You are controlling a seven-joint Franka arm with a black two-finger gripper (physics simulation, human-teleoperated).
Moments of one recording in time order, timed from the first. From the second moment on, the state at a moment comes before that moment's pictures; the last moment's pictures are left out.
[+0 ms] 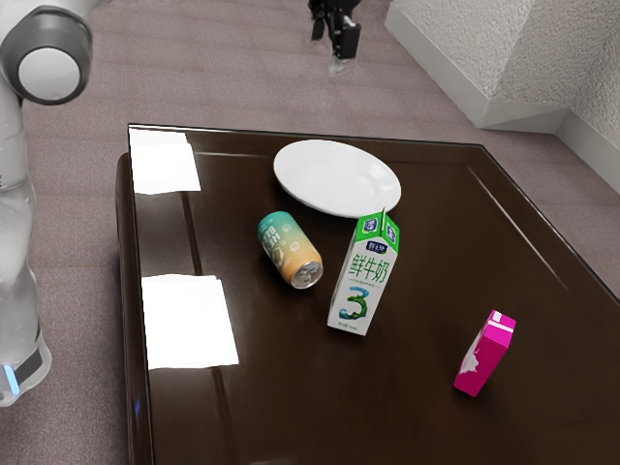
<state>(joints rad) -0.04 0.01 0.18 -1.21 0.22 1.38 0.07</state>
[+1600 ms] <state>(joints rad) 0.42 0.02 -0.38 -1.80 -0.02 1.98 0.98</state>
